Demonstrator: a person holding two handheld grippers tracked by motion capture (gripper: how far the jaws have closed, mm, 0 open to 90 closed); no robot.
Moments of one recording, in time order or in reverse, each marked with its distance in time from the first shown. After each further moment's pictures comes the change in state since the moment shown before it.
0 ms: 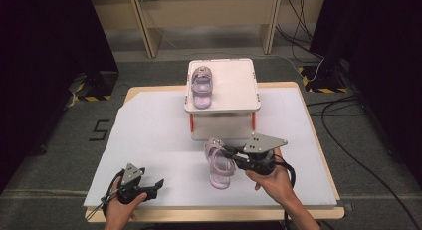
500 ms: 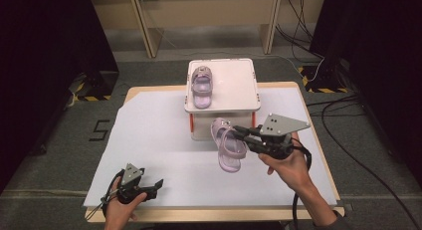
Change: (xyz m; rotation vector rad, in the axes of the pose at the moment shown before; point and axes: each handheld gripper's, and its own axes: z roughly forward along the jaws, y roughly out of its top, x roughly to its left) left arm 0.001 -0.001 0.000 0.007 0.005 -0.003; right arm -0.025 0.045 -0.036 -0.075 -0.049 -0.043
